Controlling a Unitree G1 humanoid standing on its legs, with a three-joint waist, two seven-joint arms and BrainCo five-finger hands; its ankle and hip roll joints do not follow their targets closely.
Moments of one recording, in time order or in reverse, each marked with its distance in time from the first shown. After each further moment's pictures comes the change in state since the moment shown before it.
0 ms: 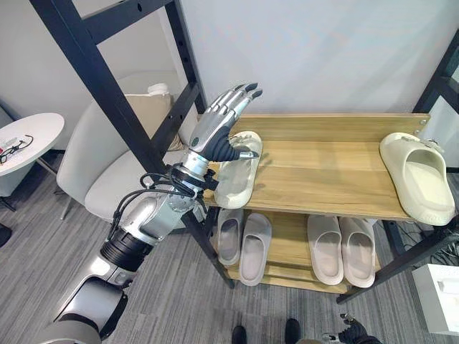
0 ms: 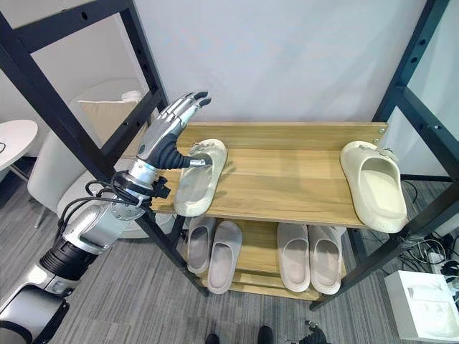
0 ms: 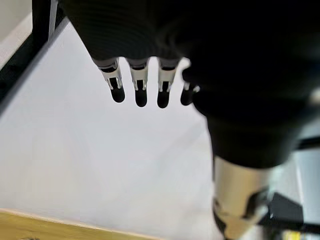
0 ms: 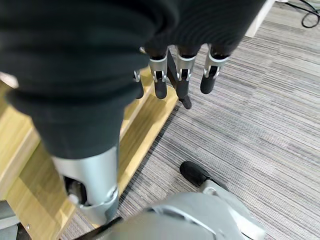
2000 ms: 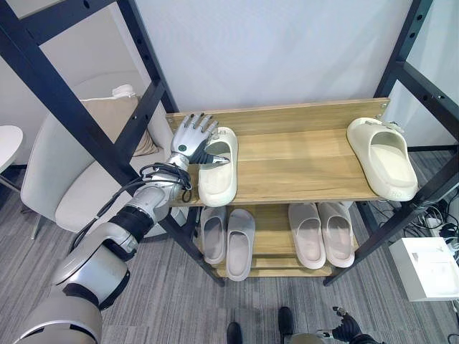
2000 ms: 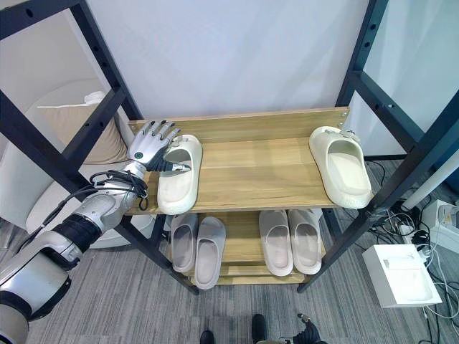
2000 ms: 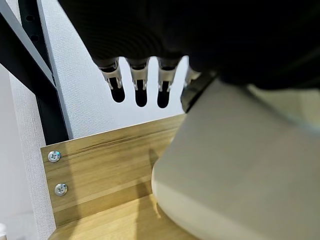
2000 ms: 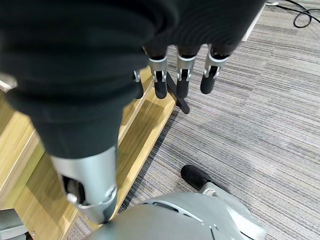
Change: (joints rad) left arm -0.237 0.018 -0.271 0.610 0.252 0.238 0.084; right arm 0.024 -0.005 0.041 -0.079 -0.034 -0.021 -0.034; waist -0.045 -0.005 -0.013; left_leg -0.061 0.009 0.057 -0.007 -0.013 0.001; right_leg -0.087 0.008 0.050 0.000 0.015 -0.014
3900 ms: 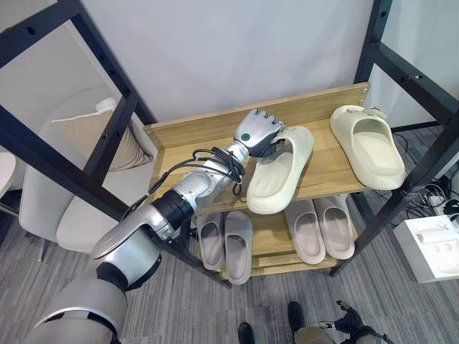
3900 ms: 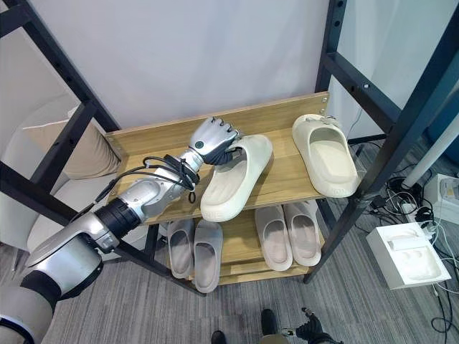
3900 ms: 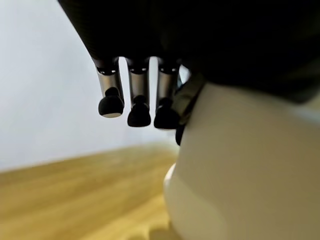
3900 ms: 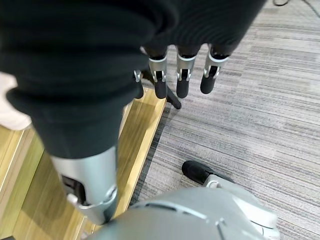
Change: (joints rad) left arm -0.188 -0.231 -0.151 -0.067 -0.035 -0.083 -0.068; right arm -0.068 -0.013 -0.005 0.029 0.061 0.041 -0.021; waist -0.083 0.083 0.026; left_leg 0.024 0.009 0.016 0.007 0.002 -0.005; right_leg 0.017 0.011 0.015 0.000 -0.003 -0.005
